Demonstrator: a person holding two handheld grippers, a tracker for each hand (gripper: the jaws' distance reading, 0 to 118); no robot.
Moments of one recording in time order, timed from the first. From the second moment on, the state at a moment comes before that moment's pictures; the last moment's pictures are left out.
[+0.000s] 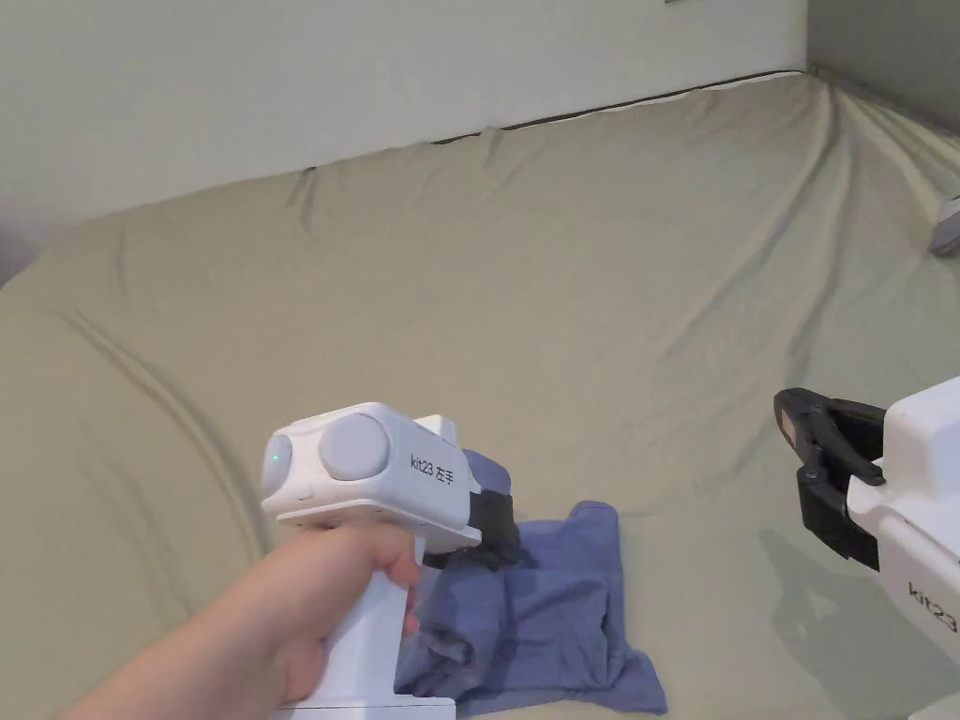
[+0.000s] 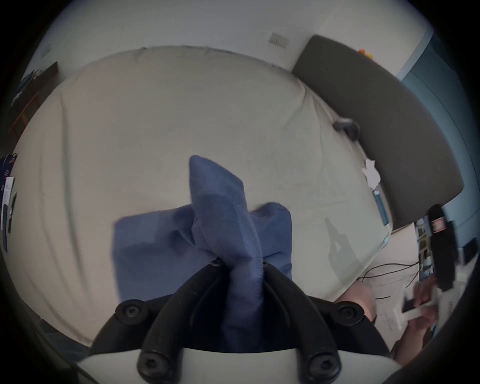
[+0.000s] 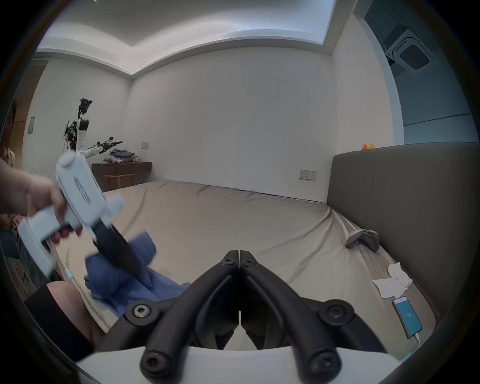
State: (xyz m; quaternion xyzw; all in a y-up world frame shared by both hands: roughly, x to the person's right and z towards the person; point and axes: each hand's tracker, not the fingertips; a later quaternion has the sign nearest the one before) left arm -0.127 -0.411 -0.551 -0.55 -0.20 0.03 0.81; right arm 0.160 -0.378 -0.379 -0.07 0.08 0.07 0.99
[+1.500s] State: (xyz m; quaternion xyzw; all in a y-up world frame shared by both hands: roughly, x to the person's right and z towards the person) left arm -0.271 -0.395 -0.519 -0.46 -0.25 0.08 0.85; right arm 0.038 -0.438 -0.463 -0.29 0.33 -0.04 0.89
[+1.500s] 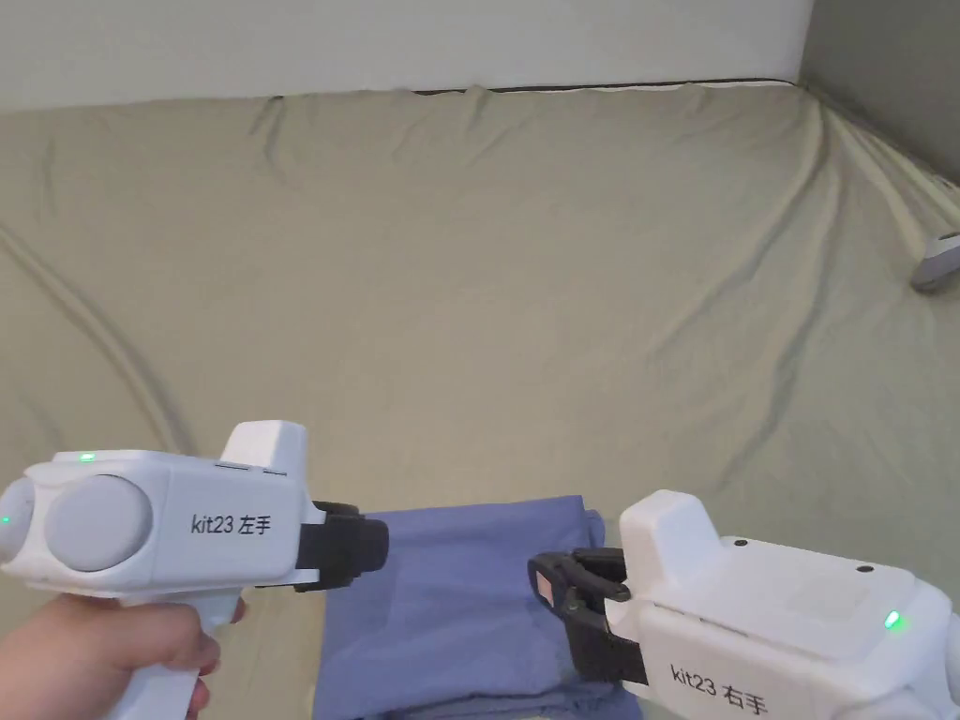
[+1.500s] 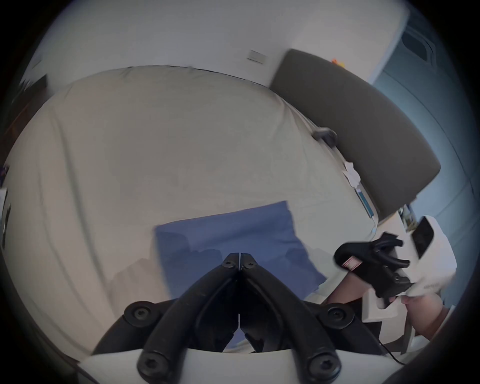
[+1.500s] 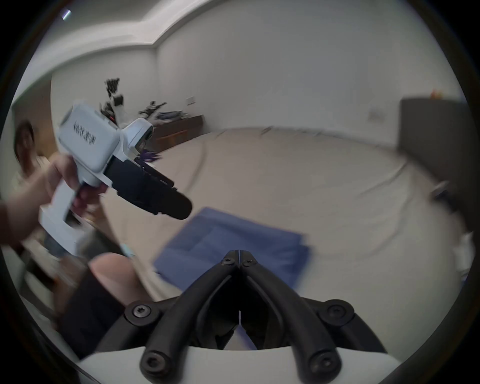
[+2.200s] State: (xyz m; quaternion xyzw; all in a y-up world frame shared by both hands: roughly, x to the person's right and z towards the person) left arm -0.357 -0.514 -0.564 -0.50 -0.31 0.34 0.73; right arm 0.083 -0.530 -0.535 -0.48 0.29 -0.21 0.80
